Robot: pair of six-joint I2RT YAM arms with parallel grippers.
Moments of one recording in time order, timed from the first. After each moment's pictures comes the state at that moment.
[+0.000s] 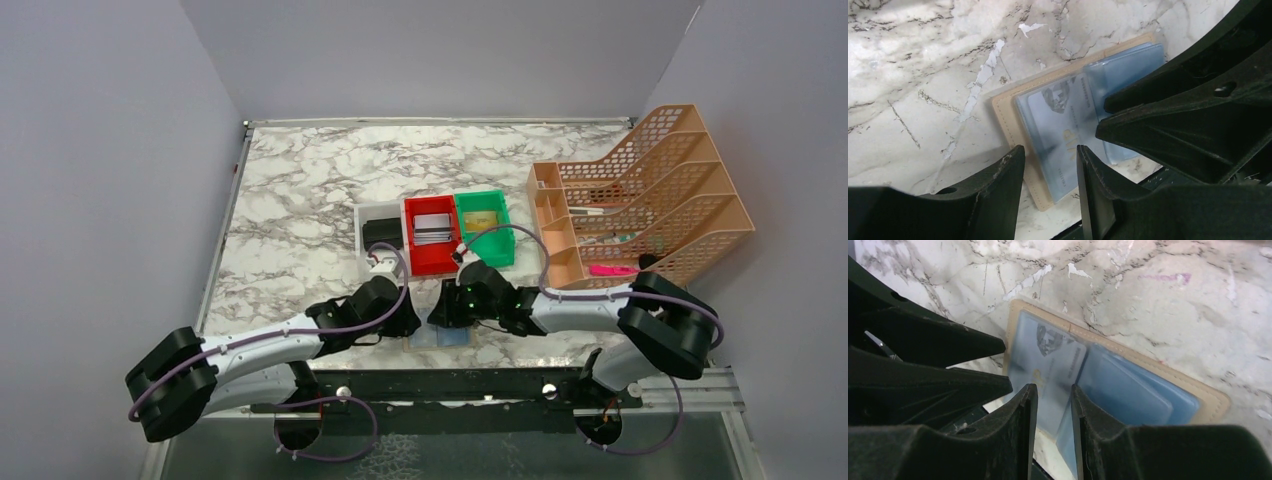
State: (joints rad) left arm -0.96 1.03 0.37 -0.09 -0.10 -0.81; right arm 1.00 1.45 0.54 0.23 -0.07 0.81
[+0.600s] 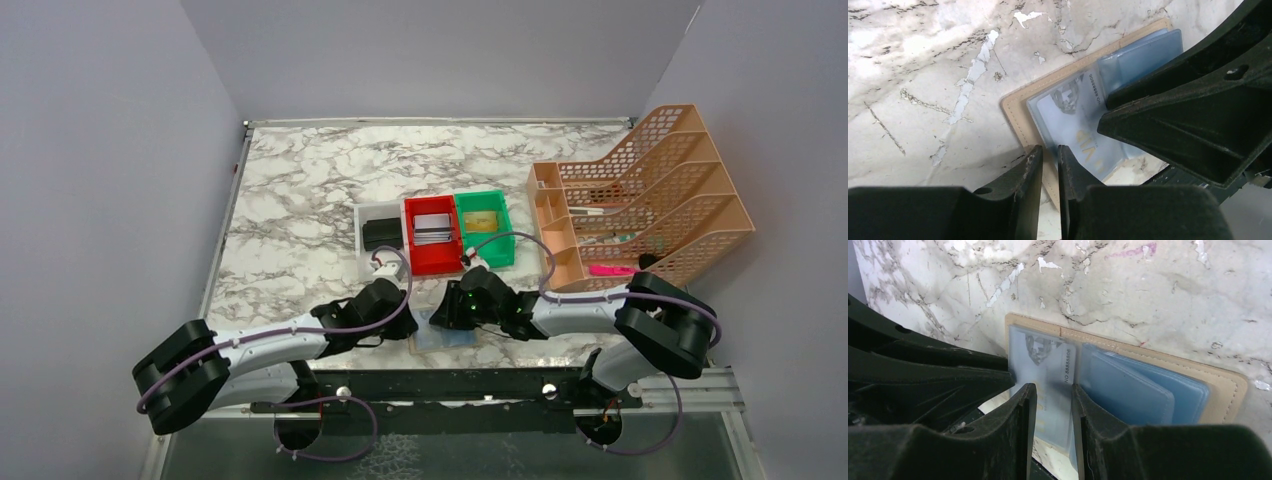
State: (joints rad) left arm -0.96 1.10 0.33 0.00 -0.07 -0.81; right arm 1.02 1.49 0.52 0.25 -0.01 0.95
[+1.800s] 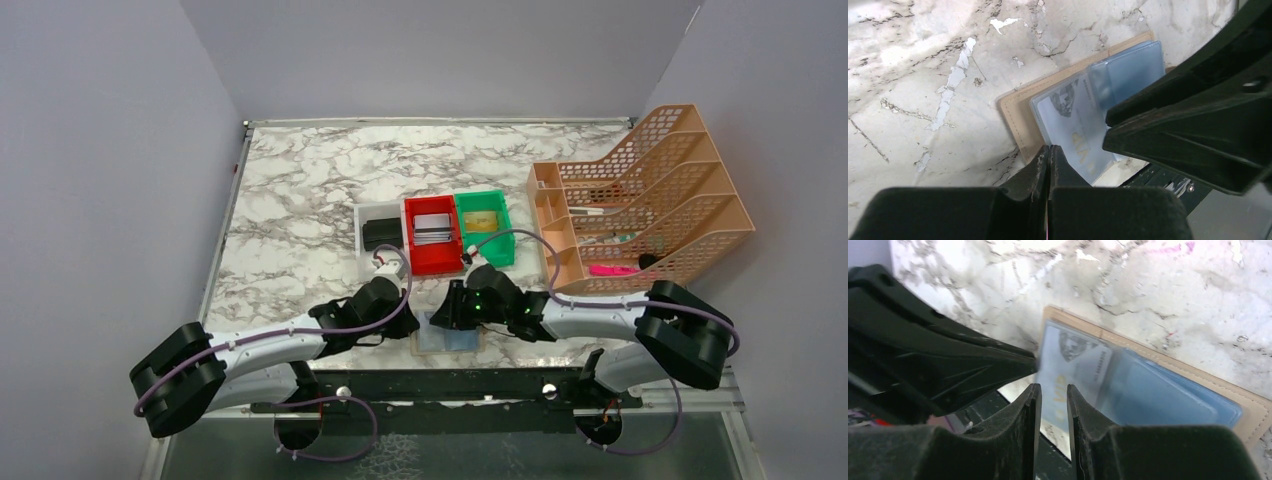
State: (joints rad) left arm -0.96 1.07 0.33 0.02 -0.03 -0.79; right arm 1.02 1.37 0.50 0.24 -0.05 0.93
